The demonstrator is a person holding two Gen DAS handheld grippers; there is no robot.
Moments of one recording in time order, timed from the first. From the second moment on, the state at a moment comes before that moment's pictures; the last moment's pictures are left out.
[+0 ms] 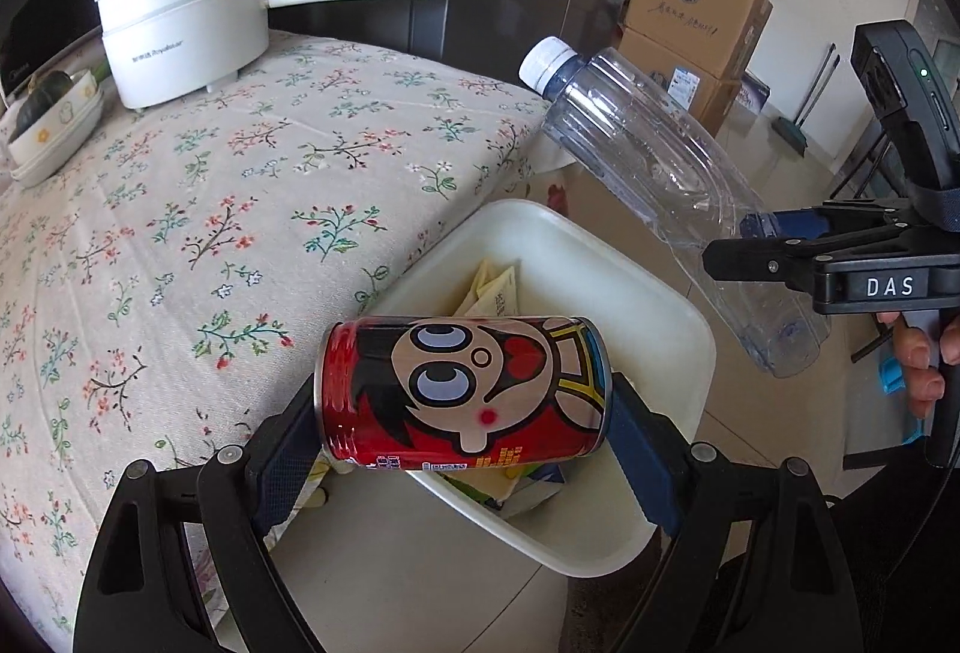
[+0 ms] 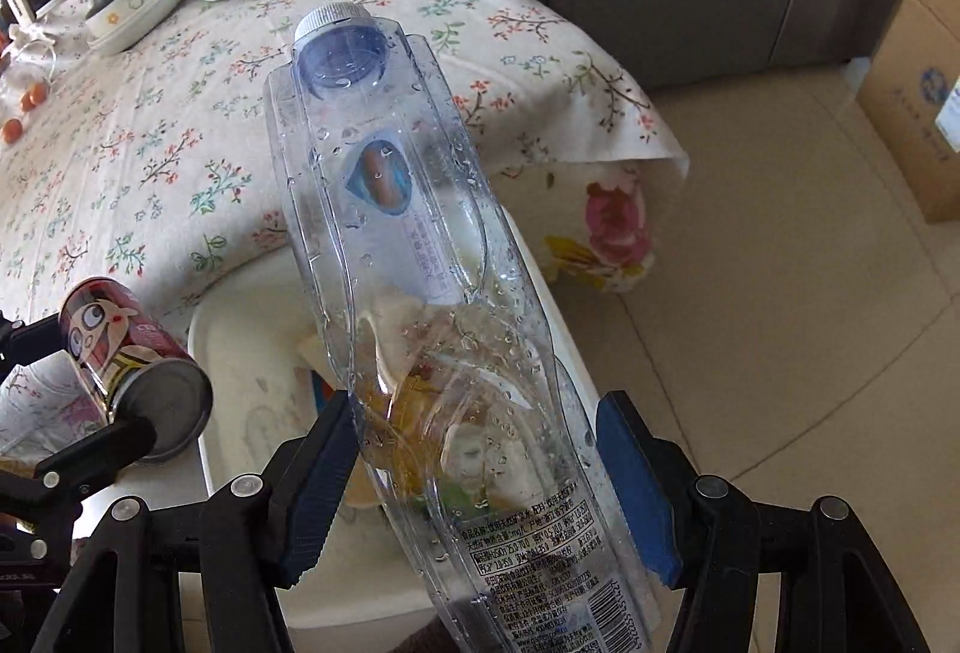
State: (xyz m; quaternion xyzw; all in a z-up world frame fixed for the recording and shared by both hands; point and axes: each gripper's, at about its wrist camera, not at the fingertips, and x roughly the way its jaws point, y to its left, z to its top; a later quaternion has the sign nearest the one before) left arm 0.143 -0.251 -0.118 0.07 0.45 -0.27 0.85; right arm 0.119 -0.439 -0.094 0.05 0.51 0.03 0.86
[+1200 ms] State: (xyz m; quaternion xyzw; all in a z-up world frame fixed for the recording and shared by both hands) left arm 0.107 -0.130 -0.071 0.01 0.45 -0.11 0.88; right arm 0.094 -0.388 -0.065 0.05 0.45 0.03 0.89
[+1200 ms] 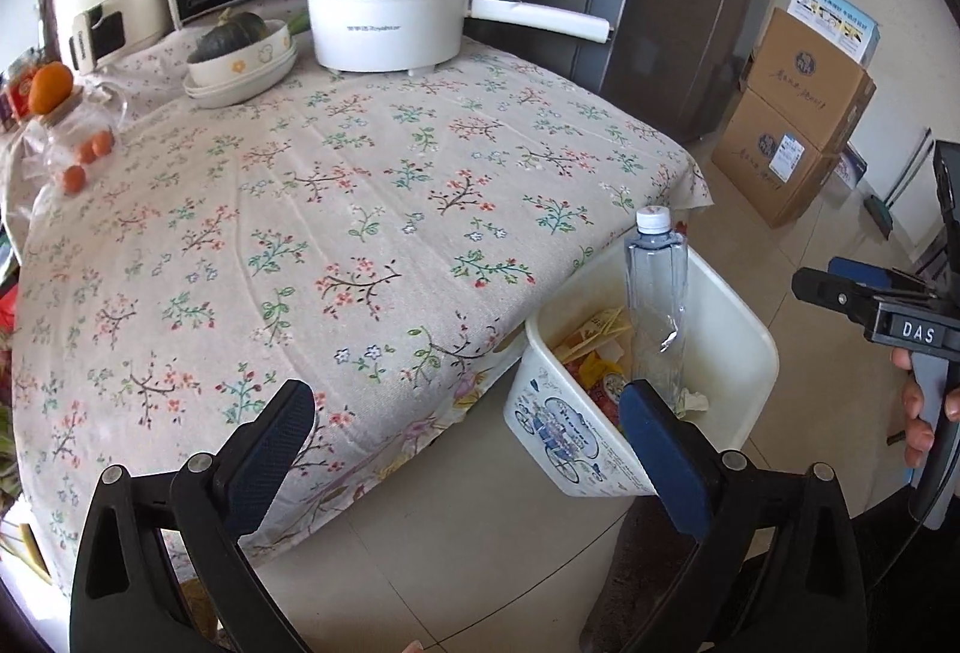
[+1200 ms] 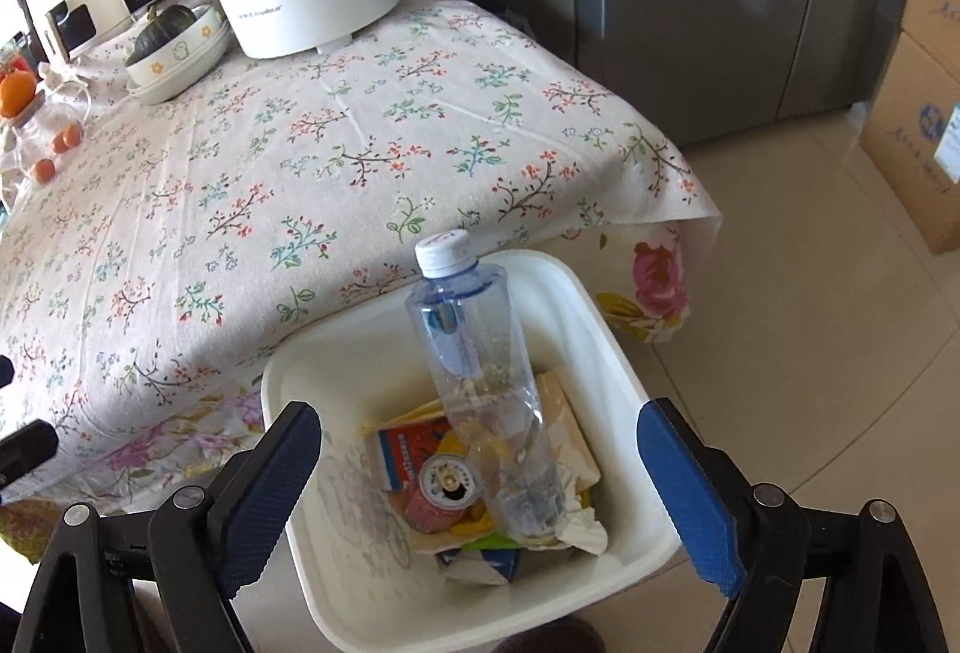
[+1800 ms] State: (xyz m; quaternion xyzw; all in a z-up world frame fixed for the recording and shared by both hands) left arm 0.022 -0.088 -0.028 0.01 0.38 0.00 0.93; right arm 0.019 -0.309 -0.033 0.03 0.36 0.00 0.93
